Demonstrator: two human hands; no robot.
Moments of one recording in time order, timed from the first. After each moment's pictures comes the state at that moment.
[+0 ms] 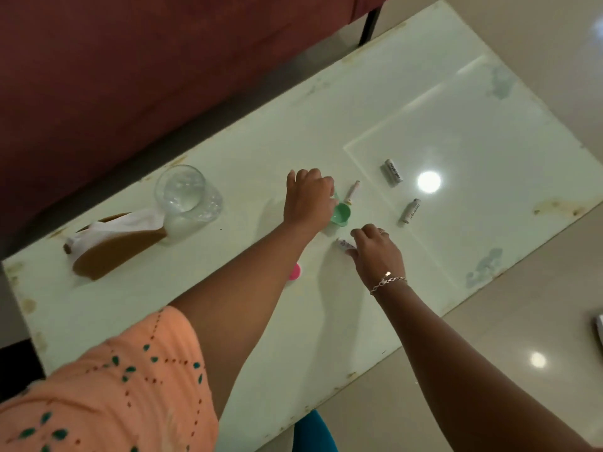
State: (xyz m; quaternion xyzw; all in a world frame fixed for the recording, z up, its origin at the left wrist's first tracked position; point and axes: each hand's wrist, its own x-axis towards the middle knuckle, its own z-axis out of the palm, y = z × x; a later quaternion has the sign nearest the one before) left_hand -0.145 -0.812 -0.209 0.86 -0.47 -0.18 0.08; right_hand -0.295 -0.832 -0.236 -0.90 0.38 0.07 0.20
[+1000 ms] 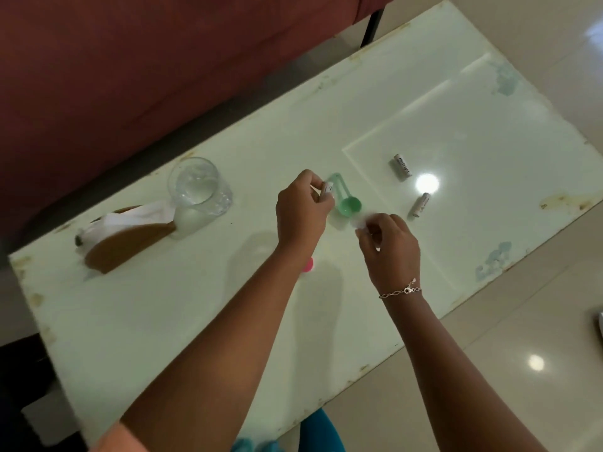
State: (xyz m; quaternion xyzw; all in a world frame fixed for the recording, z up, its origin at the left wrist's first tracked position) left_hand -0.157 -0.762 -0.170 0.86 -0.25 -0.21 0.40; right_hand -0.287 -0.800 -0.188 -0.81 0.47 -0.17 0.30
